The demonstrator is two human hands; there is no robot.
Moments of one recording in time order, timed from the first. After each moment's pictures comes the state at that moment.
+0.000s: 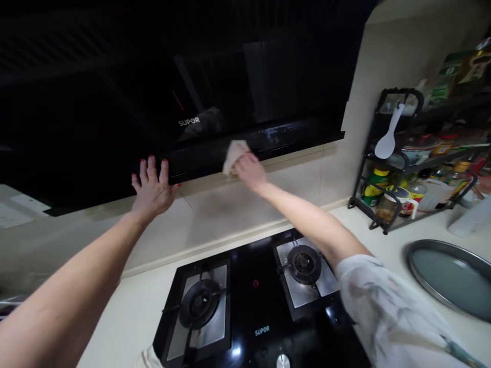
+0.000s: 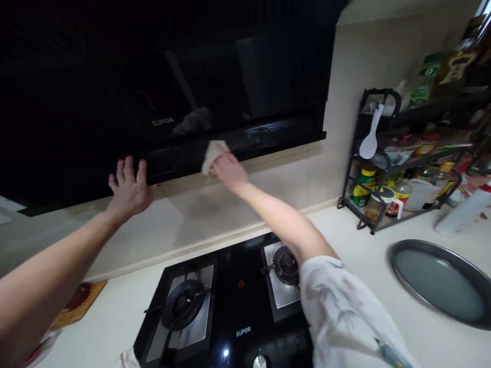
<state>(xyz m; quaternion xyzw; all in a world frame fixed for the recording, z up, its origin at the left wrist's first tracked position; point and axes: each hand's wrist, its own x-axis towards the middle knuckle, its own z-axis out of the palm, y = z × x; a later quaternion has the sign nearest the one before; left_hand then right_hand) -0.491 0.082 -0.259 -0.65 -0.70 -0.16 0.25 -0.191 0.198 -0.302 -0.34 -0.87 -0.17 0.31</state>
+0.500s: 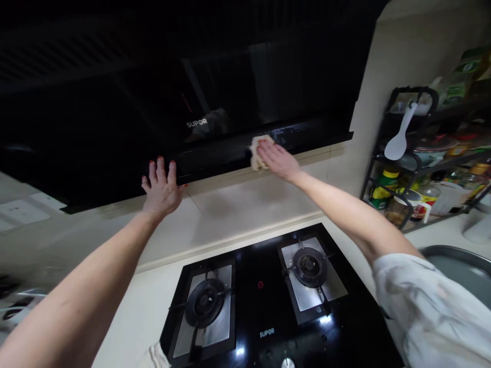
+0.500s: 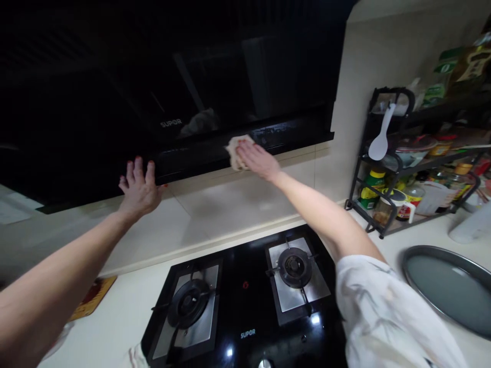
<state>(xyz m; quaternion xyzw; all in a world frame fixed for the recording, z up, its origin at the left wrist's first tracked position) -0.491 0.081 -0.262 -0.64 -0.71 -0.16 0.24 -0.096 0.212 -0.285 -0.35 -0.88 -0.14 0.28</state>
